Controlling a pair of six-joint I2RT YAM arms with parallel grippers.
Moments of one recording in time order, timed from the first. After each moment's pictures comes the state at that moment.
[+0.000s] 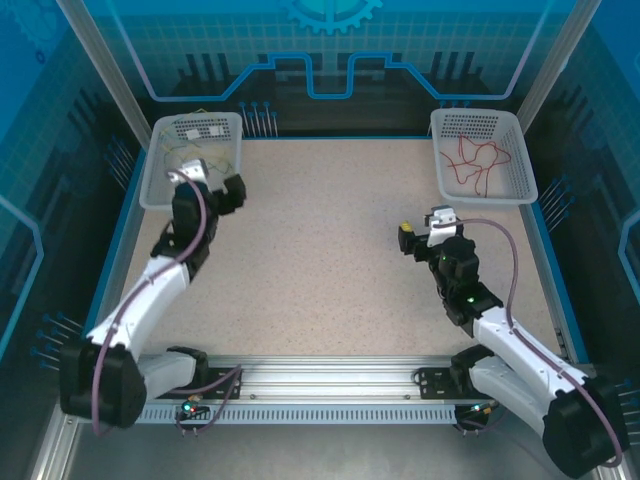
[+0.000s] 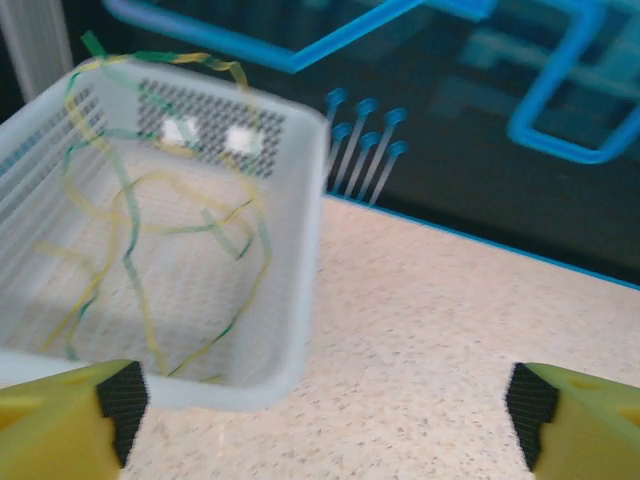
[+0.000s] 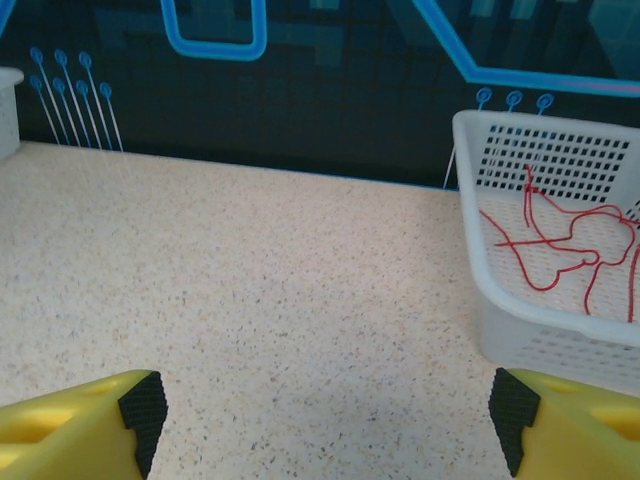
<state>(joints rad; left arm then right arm) -0.17 1.12 0.75 0.07 -0.25 -0.36 0.38 0.88 0.40 0.24 0.27 0.01</state>
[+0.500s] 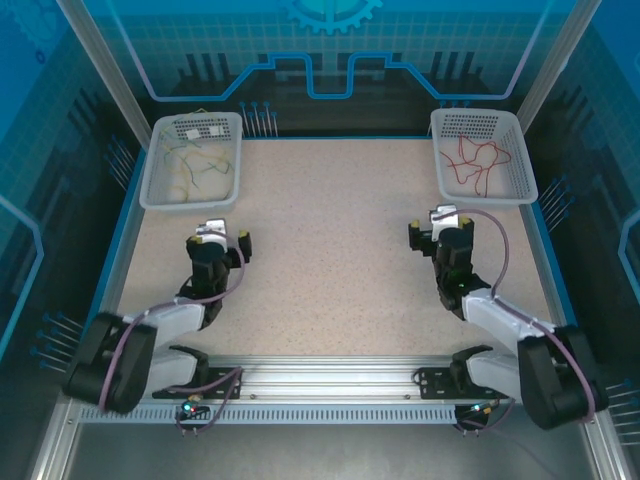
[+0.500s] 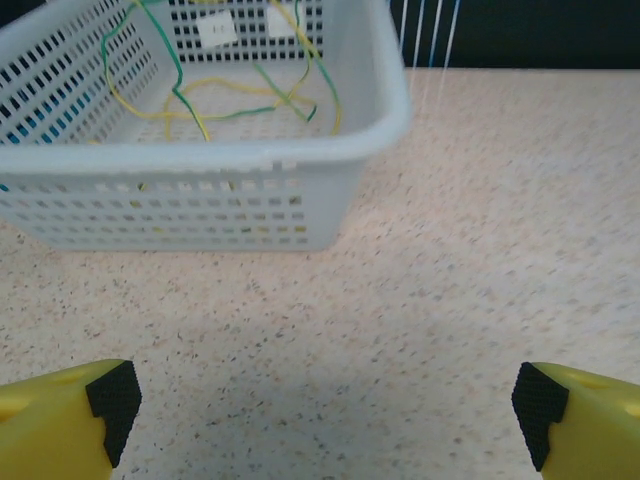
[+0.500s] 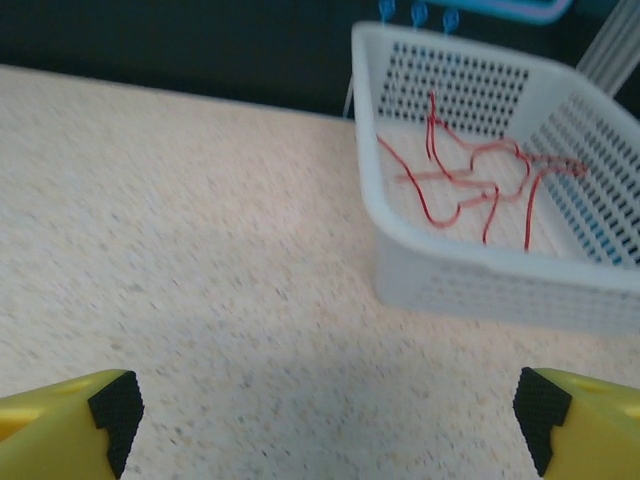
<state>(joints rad) -0.20 1.28 0.25 0.67 -0.38 -0.10 0.24 1.17 0.38 0.44 0.37 -0.08</state>
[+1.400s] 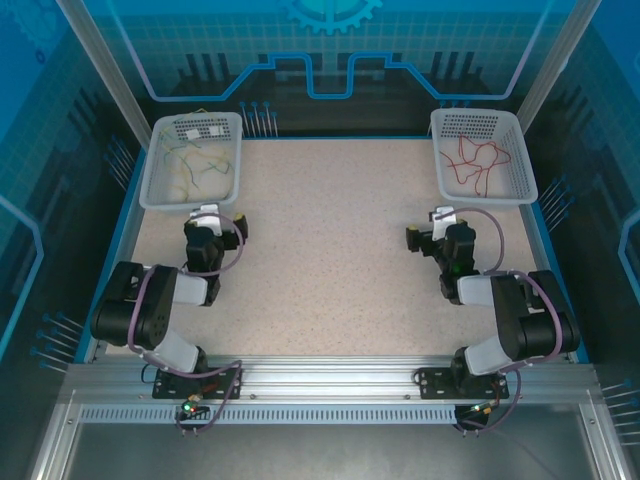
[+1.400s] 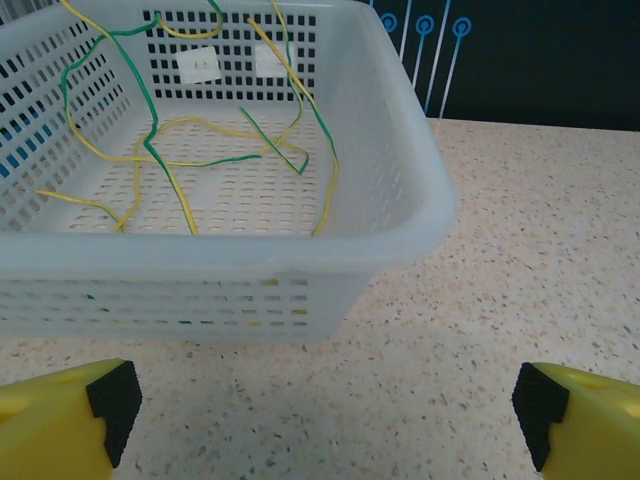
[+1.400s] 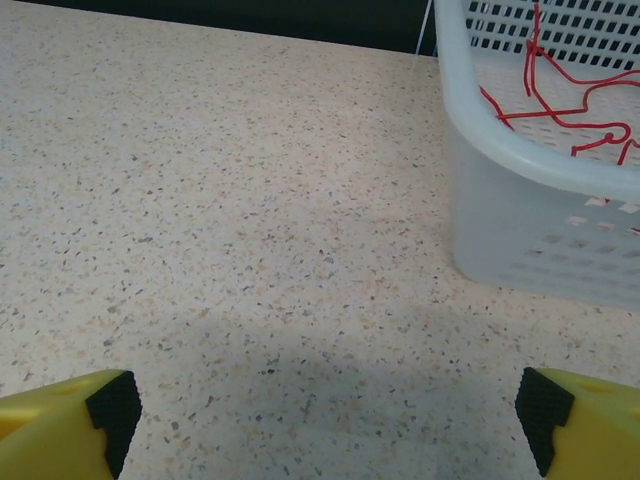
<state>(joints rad) -0.04 1.56 0.36 0.94 -0.17 -0.10 0.08 1.49 0.38 0.71 0.06 -0.07</state>
